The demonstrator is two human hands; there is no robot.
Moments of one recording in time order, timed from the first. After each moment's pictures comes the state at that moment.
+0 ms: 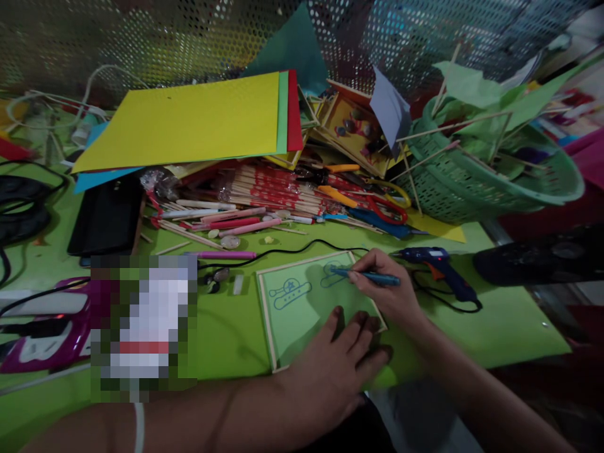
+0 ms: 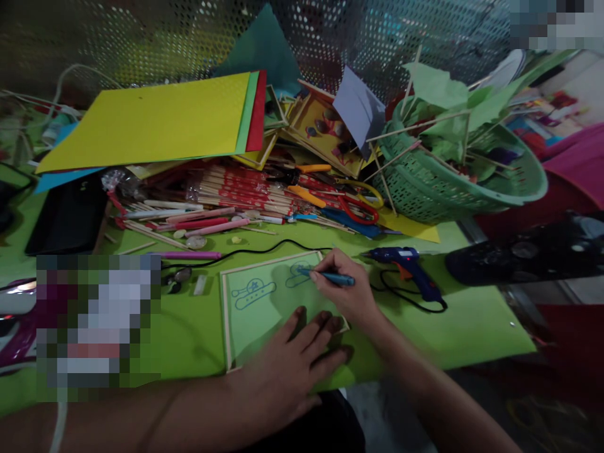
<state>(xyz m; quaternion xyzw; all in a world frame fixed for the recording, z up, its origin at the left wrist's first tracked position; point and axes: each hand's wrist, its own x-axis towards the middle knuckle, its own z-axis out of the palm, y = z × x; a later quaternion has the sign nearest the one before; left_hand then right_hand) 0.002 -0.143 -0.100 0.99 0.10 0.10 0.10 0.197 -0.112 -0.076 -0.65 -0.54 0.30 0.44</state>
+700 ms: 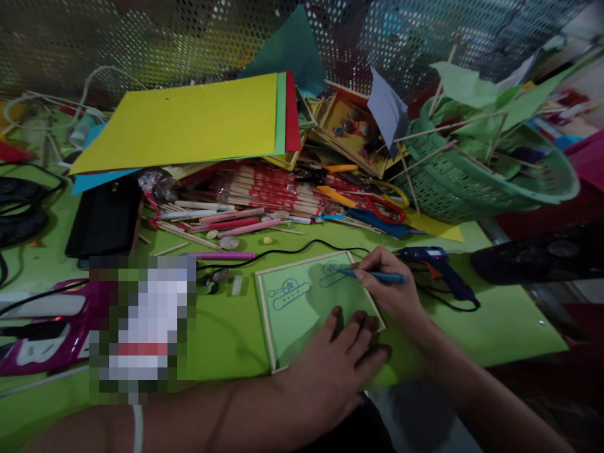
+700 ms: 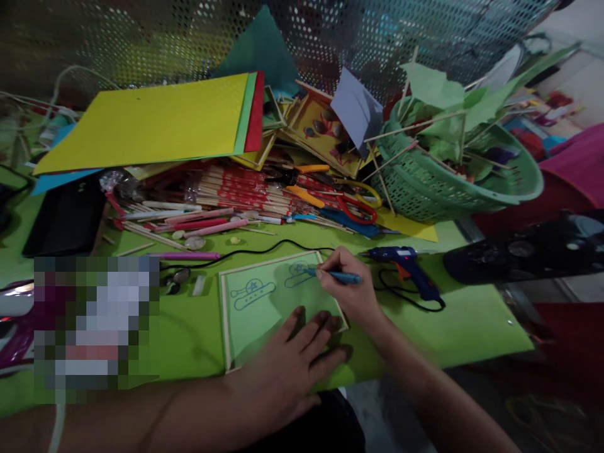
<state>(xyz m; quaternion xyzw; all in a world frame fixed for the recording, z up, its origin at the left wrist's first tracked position) 0.001 -0.142 -0.100 0.99 0.09 0.10 0.09 0.206 -0.114 -0.081 -0.66 -0.52 0.29 0.45</state>
